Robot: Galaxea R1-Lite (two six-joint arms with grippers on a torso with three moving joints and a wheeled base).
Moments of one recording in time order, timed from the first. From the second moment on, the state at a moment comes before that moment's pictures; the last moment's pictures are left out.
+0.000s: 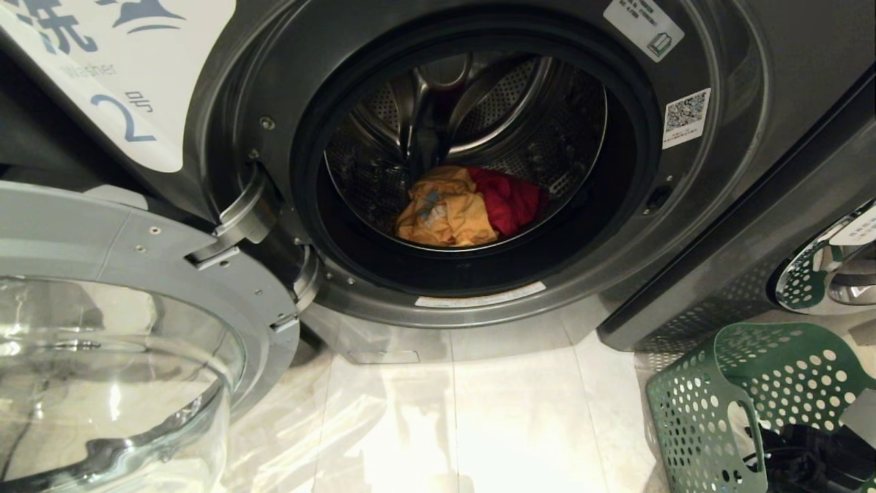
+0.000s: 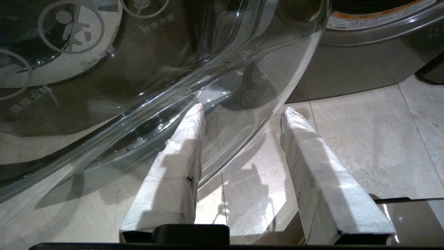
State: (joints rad) left arm -0.01 0.00 0.00 0.00 -0.03 0.07; right arm -0.68 3.07 -1.45 -0.53 0.21 -0.25
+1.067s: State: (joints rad) left arm -0.01 0.00 0.00 0.00 -0.03 0.07; right arm -0.74 2.94 -1.47 -0.67 0.21 -0.43
